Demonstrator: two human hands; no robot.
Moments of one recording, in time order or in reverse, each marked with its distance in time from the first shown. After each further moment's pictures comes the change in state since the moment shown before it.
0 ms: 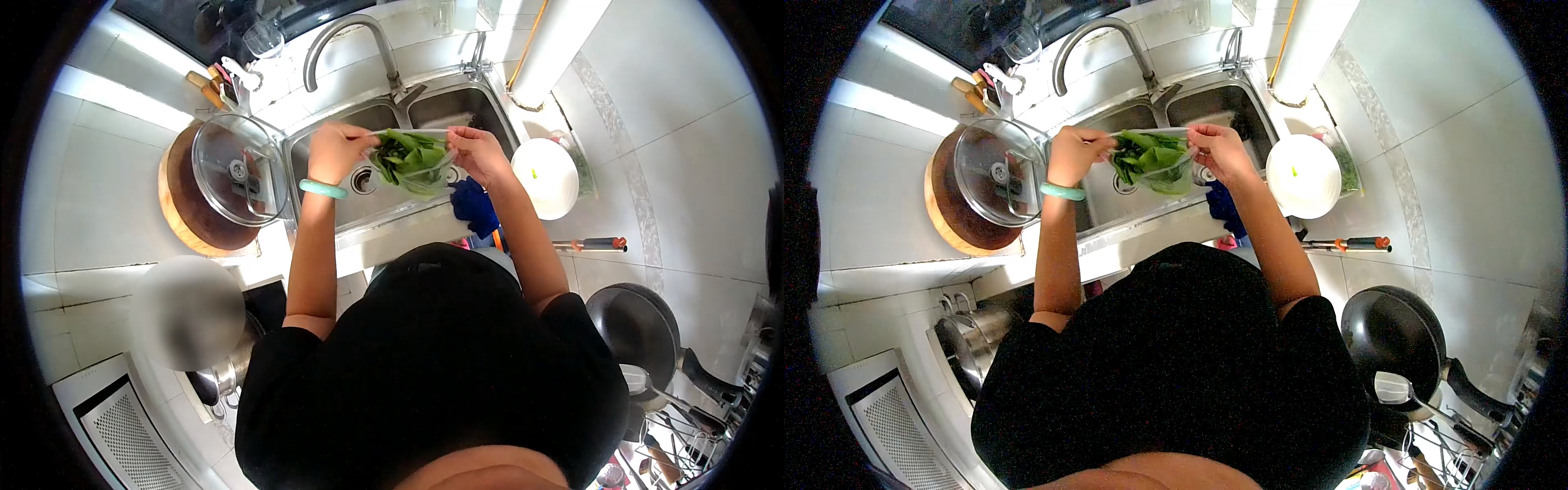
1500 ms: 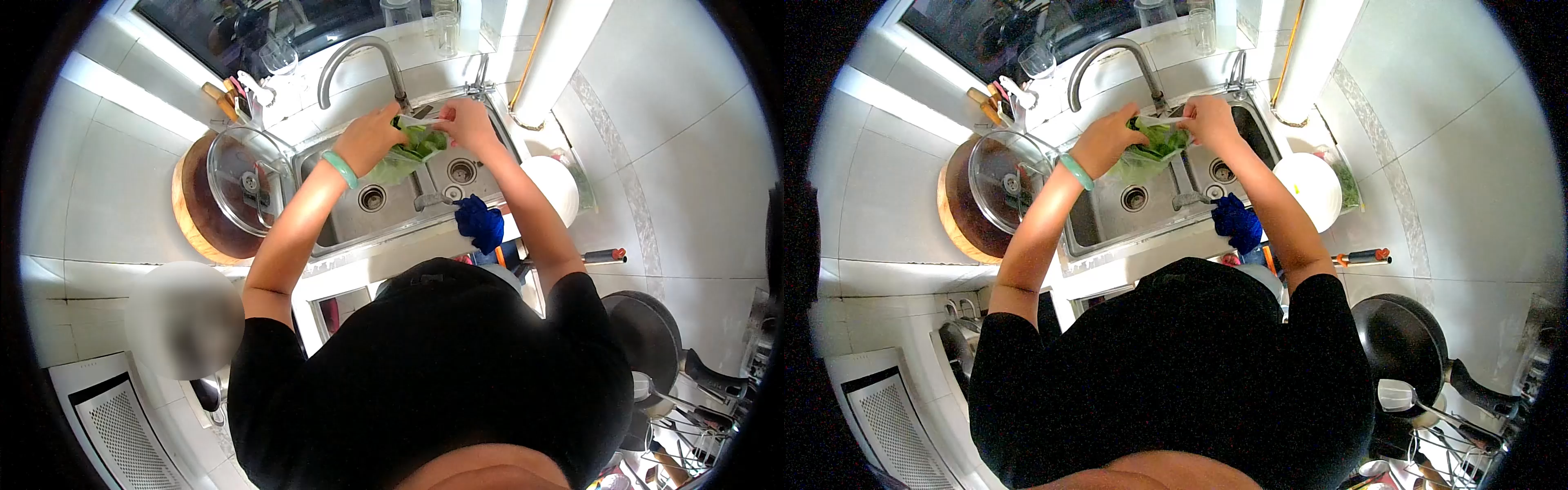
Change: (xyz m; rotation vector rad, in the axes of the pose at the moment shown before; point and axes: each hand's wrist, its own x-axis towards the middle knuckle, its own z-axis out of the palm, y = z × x) left_hand 0.027 0.037 -0.003 0.866 -0.185 0.772; right_hand 0.045 -0.052 0.041 -1.194 0.091 -0.402
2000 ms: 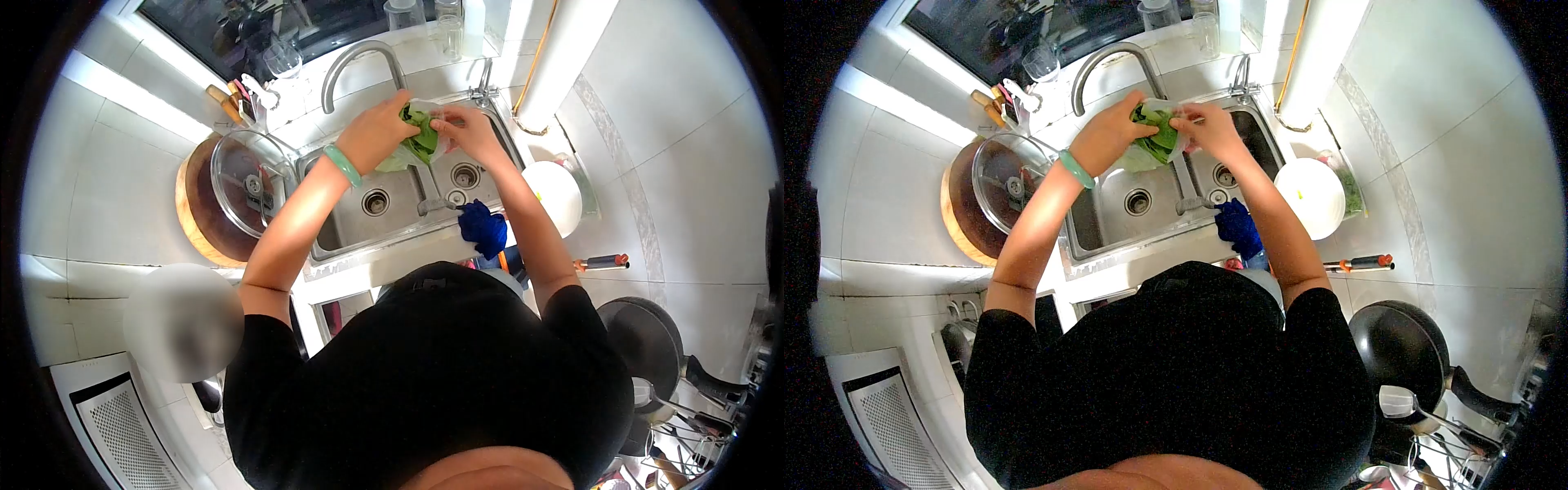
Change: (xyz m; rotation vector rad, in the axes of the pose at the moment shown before) left_hand 0.014 0.004 -0.019 0.016 0.112 0.046; right_hand -0.016 -0.009 -0.002 0.387 -0.006 -0.043
